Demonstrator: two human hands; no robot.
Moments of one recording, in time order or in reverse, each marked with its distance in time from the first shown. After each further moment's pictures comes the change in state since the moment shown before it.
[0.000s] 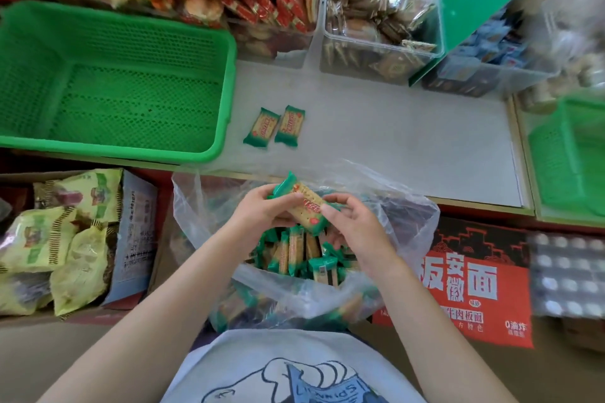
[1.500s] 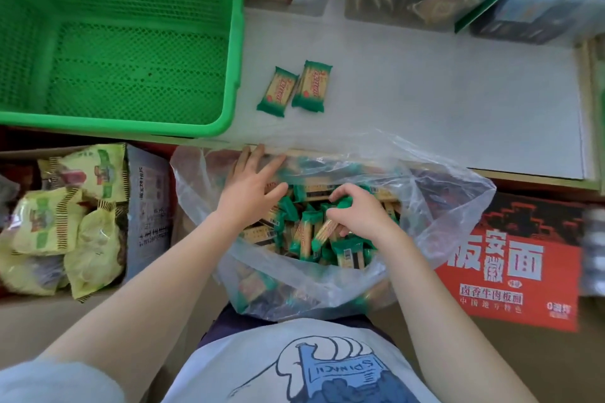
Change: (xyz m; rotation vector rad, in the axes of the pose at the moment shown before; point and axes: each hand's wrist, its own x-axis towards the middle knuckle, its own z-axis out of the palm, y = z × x) left_hand 0.068 -0.060 -0.084 1.373 0.144 0.194; right_hand 0.066 0.040 0.022 -0.528 -0.110 0.231
